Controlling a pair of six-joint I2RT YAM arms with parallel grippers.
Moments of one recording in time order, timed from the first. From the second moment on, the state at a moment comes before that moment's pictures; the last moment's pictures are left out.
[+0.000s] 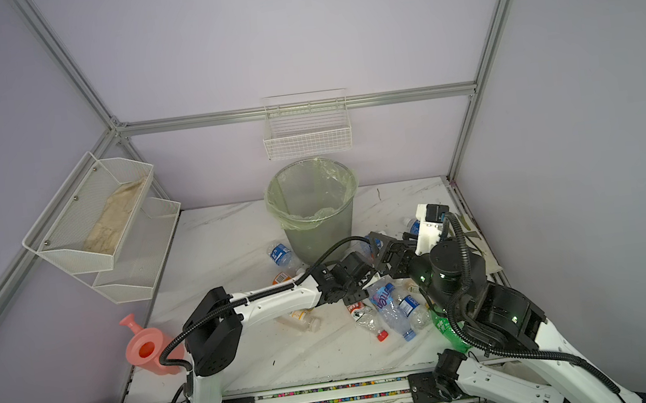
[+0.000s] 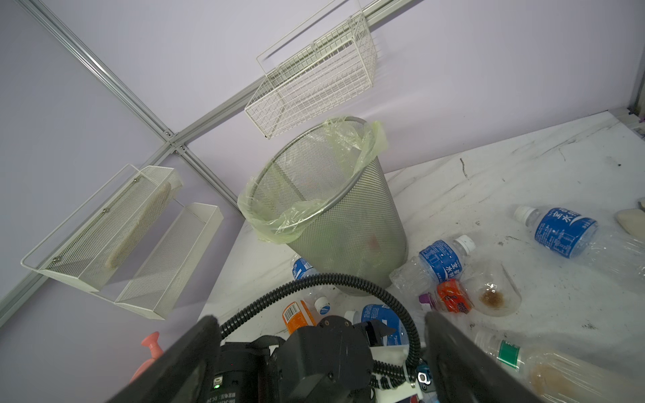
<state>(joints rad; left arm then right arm) -1.03 2.01 1.54 -0.52 -0.26 0.41 0.83 0.73 1.16 -0.67 0.42 0.67</state>
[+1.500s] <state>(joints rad) -0.98 2.24 1.77 -0.68 -0.19 0.50 0.83 0.71 1.13 -0.69 0.43 0.66</state>
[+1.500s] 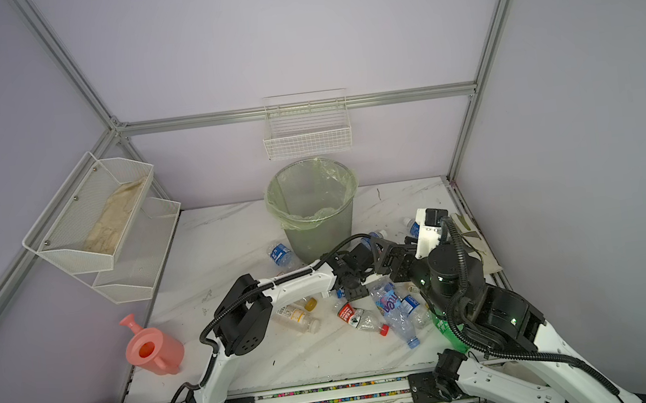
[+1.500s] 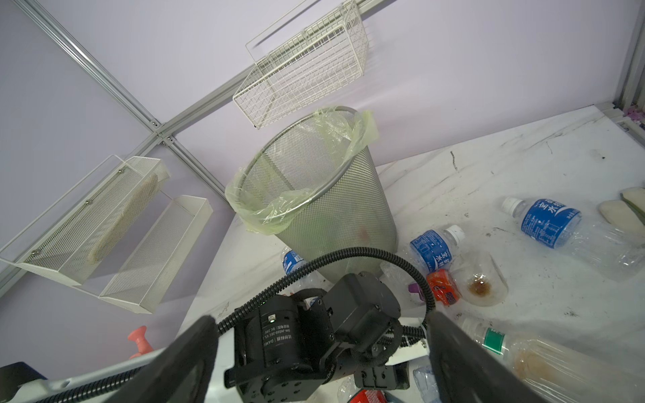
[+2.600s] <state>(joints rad) -0.98 1.94 1.78 -0.63 -0.21 0.45 0.83 0.67 1.18 -0.75 0.46 0.69</state>
